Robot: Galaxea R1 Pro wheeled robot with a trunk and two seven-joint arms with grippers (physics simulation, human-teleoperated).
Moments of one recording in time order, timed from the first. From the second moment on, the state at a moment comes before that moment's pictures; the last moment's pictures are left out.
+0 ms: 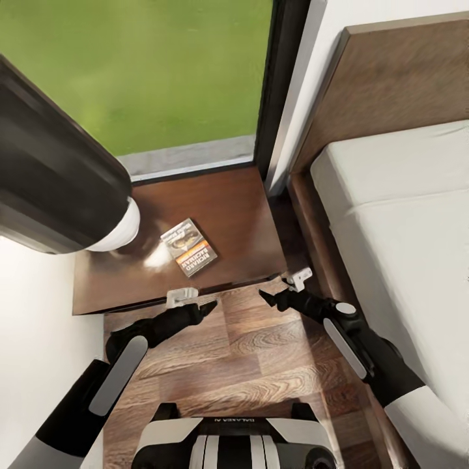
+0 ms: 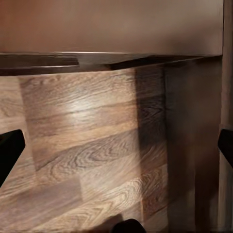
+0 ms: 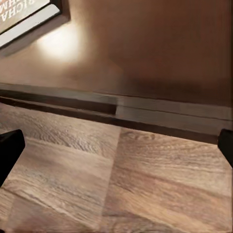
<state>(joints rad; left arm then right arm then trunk) -0.50 0.14 -0.33 -1.49 0.79 0.61 0.06 -0.69 -0.22 0.39 -1.22 -0.33 0.34 0.35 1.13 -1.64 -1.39</state>
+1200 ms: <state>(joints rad) -0.46 0.13 -0.52 -0.82 0.79 0.36 0.08 -0.68 -0.21 0.44 -0.59 -0.33 0.12 0.33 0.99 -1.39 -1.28</state>
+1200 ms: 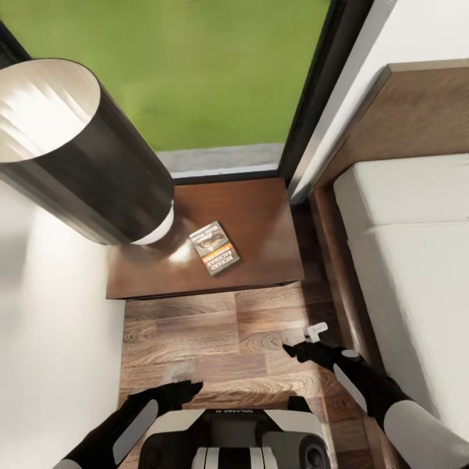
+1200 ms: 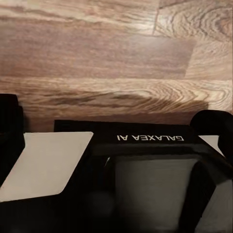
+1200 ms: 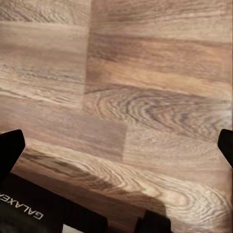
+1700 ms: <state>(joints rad) -0.46 0.13 -0.52 -0.65 0.79 0.32 0.07 -0.68 -0.11 0.46 -0.35 -0.34 0.13 -0.03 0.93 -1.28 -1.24</state>
